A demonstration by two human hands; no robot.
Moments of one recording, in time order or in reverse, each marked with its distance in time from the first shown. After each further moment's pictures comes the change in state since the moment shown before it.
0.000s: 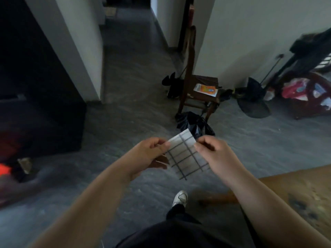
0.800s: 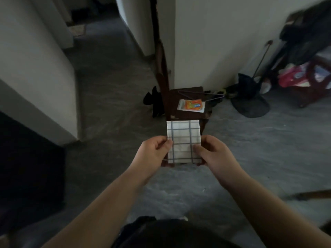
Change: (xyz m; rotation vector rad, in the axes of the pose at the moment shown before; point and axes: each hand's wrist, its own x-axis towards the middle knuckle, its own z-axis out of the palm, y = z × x) left_hand 0.354 0.172 0.060 0.149 0.105 0.062; right_hand 0.317 0.059 -0.156 0.471 0.191 0.227
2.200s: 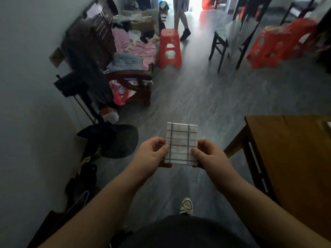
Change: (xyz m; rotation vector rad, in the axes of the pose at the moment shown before) left_hand 0.456 0.190 0.642 0.406 -1.062 0.086; right_hand 0.239 0.019 -0.563 0.475 1.105 0.112
